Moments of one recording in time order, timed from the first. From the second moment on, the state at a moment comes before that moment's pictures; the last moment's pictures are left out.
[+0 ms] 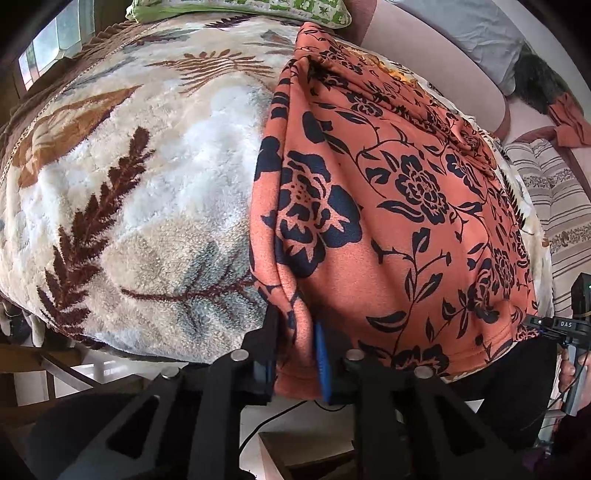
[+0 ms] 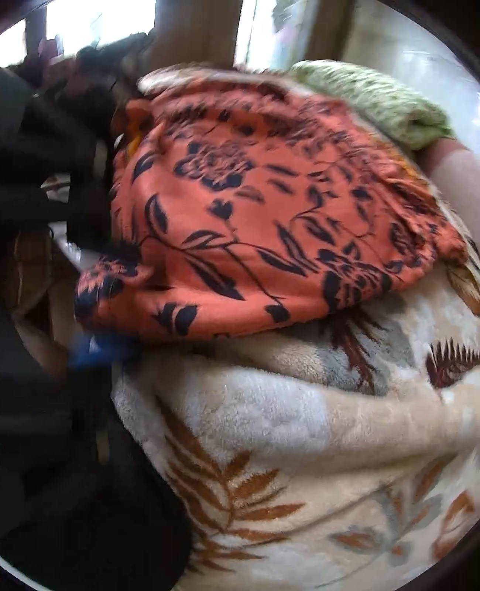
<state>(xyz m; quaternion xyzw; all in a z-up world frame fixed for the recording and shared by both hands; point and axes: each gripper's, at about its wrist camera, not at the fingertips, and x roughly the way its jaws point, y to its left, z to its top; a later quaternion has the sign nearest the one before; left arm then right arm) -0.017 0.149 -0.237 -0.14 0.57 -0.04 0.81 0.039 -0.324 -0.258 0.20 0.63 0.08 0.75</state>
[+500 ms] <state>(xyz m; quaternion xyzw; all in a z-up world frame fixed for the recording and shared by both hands) -0.029 0.156 -0.204 -0.20 0.53 -0.09 0.82 0.032 -0.385 -0.162 0.29 0.49 0.12 0.82</state>
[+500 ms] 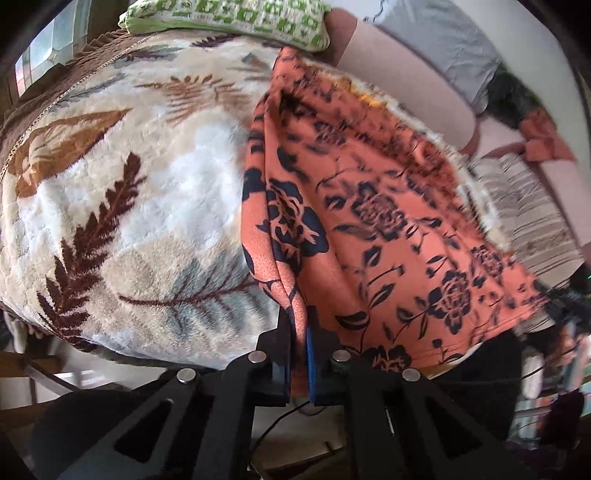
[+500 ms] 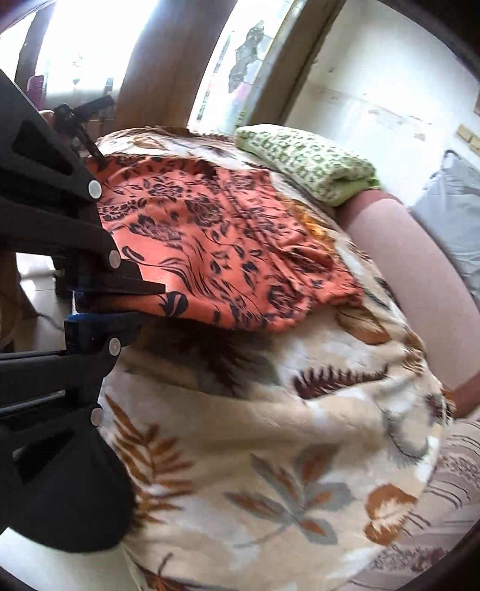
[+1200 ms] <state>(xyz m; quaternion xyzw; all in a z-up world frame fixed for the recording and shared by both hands) -0.023 0.151 -0.246 -0.18 0.58 -0.03 0.79 0.033 -0.391 -0.212 0.29 0.54 0.10 0.79</state>
